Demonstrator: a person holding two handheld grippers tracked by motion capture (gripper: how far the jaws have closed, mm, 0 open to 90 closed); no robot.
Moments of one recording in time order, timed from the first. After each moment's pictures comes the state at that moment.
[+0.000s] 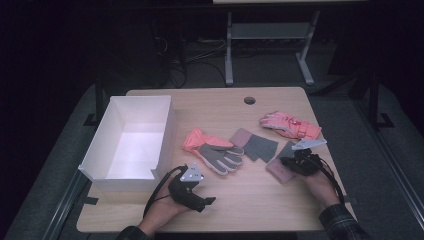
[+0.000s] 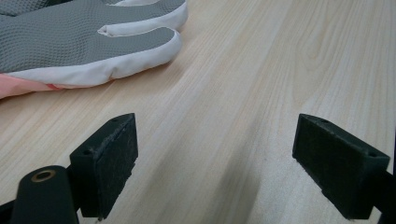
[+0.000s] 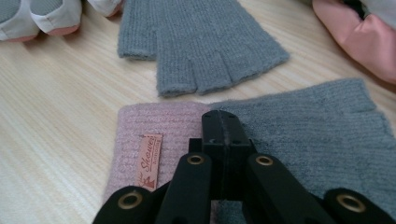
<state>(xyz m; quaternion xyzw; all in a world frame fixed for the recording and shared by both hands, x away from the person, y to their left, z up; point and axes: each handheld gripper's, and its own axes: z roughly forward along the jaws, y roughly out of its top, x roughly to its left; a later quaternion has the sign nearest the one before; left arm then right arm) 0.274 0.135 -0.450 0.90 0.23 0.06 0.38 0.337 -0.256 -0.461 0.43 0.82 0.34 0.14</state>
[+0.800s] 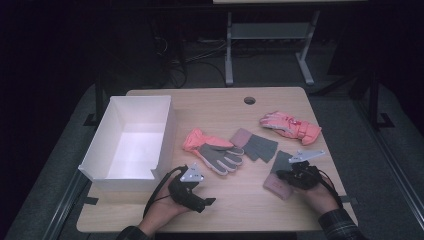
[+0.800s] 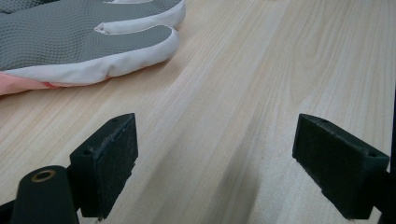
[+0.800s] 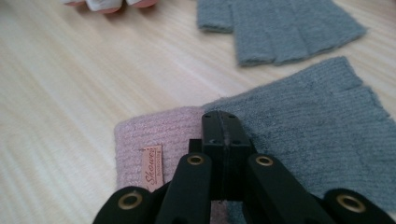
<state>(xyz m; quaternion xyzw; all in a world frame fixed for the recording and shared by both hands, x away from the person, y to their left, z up) 0.273 0.135 -0.450 0.90 0.23 0.06 0.37 0.298 -0.240 -0.456 0.41 0.84 0.34 0.10</state>
